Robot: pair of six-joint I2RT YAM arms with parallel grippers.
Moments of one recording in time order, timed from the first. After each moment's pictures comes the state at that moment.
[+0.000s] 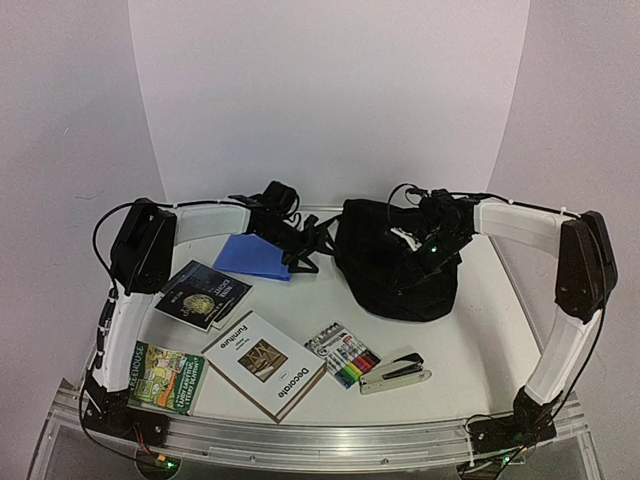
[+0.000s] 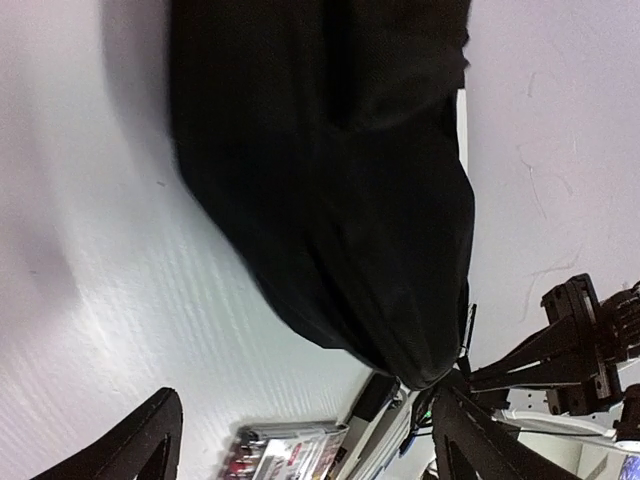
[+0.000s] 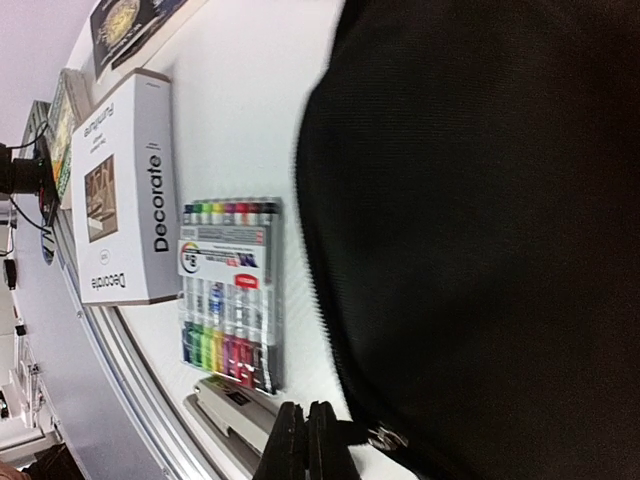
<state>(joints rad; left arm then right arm) -0.64 2.31 1.89 -0.46 0.71 -0.73 0.43 1.81 1.40 -0.88 -0.61 -0.17</state>
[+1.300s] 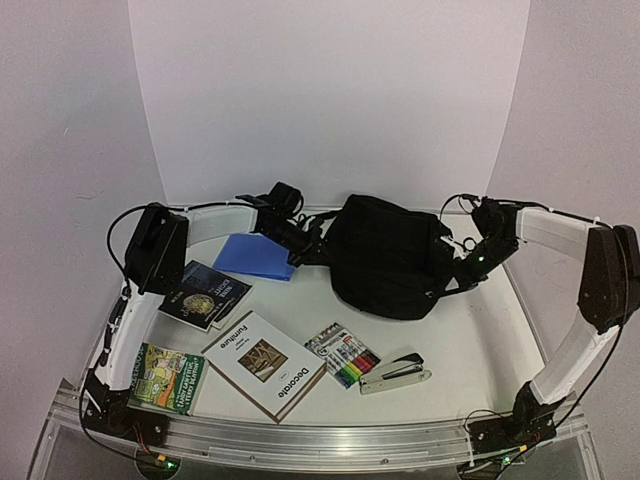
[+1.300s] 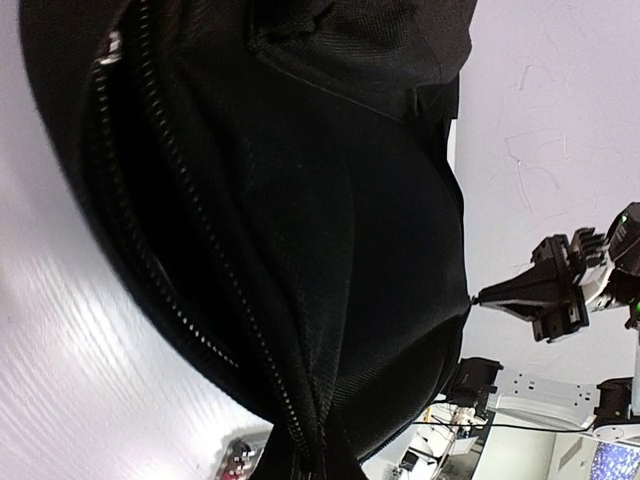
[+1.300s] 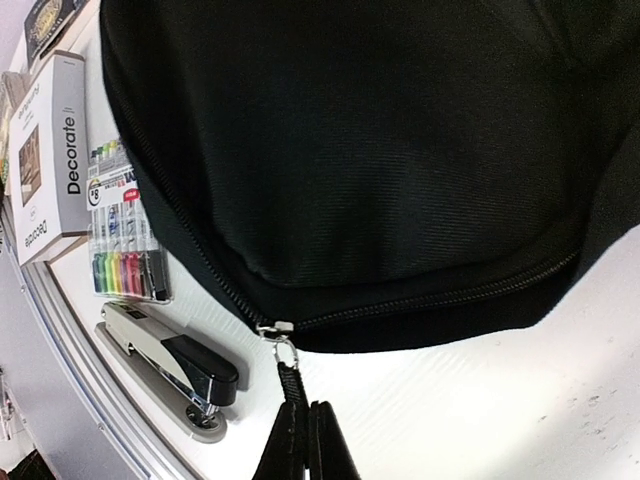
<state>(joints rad) -0.62 2.43 2.05 -0.52 0.80 -0.73 0.14 1.66 1.22 -0.98 -0.53 -0.40</state>
